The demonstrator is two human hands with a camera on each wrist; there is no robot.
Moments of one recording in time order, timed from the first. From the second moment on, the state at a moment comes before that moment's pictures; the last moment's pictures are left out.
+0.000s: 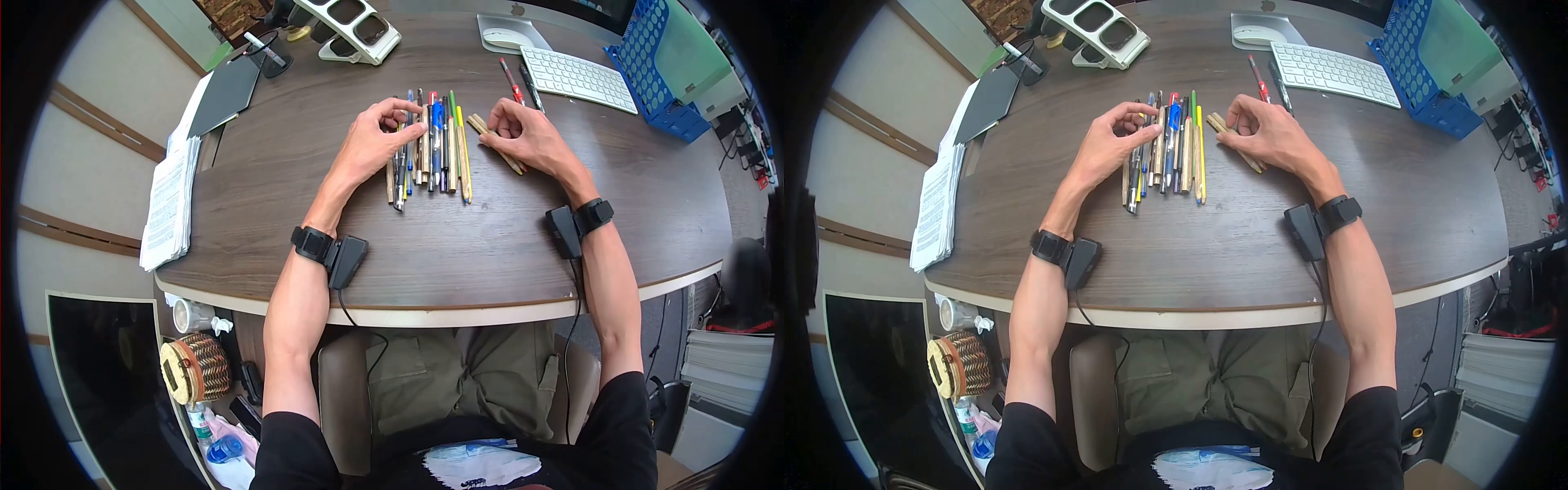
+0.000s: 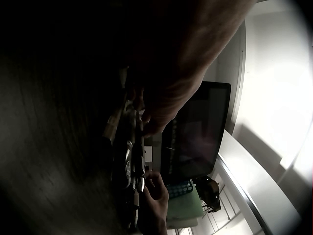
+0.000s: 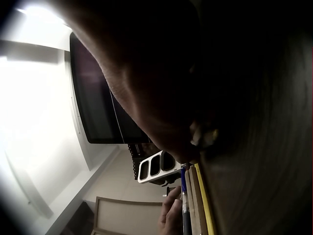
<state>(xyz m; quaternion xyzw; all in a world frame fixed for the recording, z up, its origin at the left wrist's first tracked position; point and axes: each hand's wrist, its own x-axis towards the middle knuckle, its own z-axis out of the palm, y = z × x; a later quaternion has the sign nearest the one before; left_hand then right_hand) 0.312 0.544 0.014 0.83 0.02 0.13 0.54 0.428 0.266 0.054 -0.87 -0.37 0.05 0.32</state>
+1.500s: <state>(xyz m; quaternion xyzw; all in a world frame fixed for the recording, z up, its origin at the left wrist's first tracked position) 0.311 0.544 0.016 0.86 -0.01 0.12 0.50 0.409 0.279 0.057 -0.81 -0.48 0.14 0.29</state>
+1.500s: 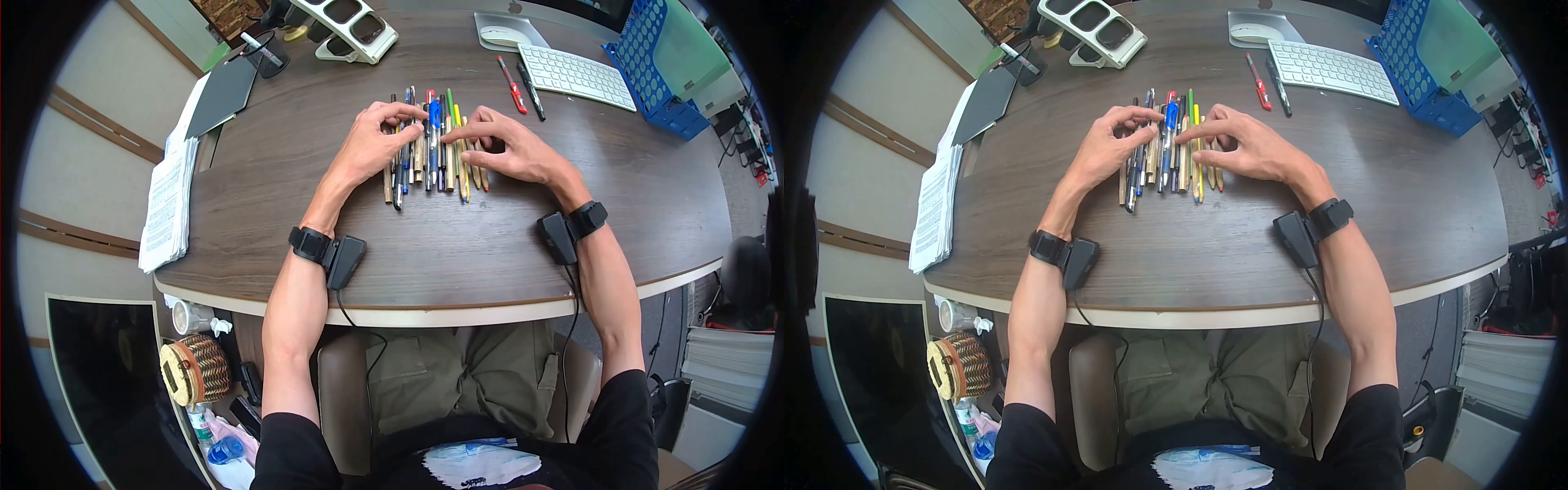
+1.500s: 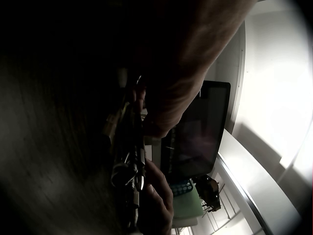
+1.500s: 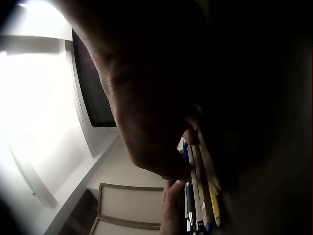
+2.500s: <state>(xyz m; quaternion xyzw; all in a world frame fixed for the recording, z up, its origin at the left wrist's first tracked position) 0.310 0.543 0.016 0.85 -0.01 0.13 0.50 0.408 0.280 0.056 -0.83 -0.43 0.09 0.33</state>
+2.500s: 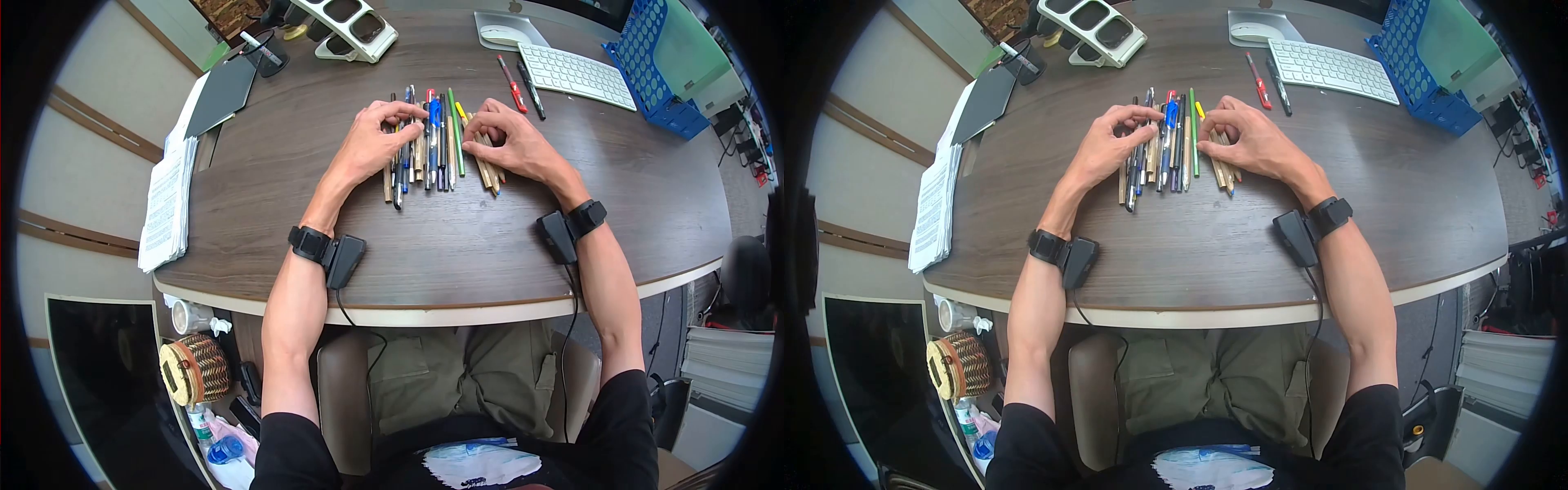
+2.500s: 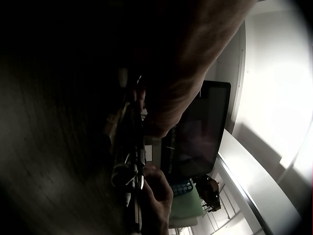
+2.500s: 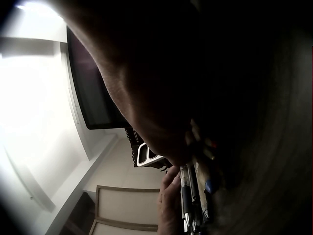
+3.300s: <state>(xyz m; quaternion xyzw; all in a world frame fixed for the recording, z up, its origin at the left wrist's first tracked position) 0.310 0.541 0.018 0.86 0.00 0.12 0.50 0.414 0.278 0.051 -0.83 -0.47 0.09 0.29</state>
